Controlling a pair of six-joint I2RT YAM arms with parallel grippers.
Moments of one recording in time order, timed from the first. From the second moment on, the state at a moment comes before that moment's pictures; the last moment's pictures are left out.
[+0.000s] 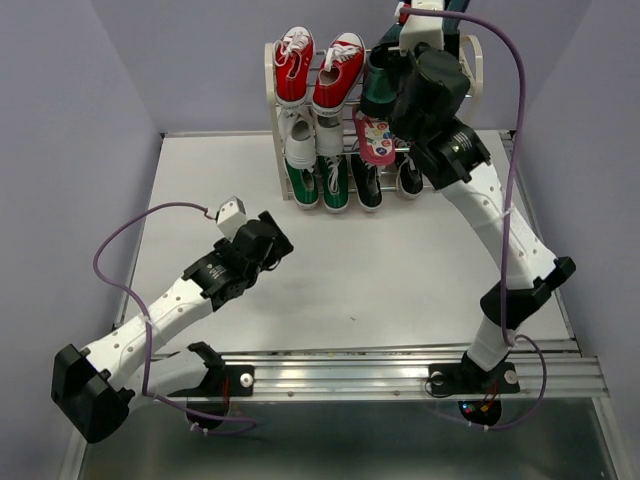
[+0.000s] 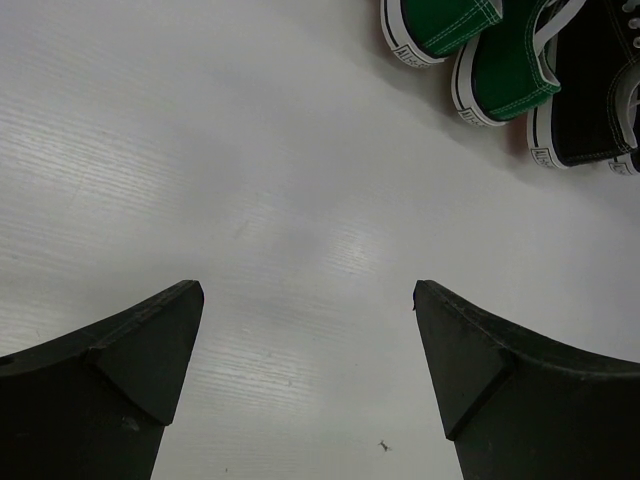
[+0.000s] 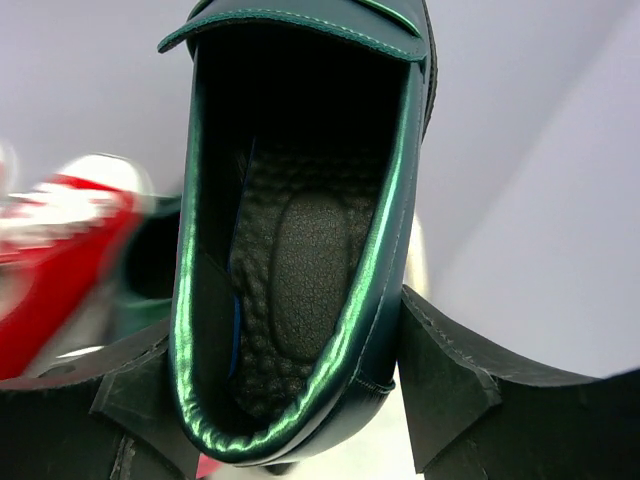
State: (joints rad) left arm -0.71 0.99 0.79 -0.54 -0.53 -1.02; right arm 0.72 1.73 2.25 -0.24 0.92 -0.43
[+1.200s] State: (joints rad) left arm -0.70 1.00 0.80 -0.49 -0.46 -0.98; right arm 0.25 1.76 2.14 -0.44 0.30 -0.02
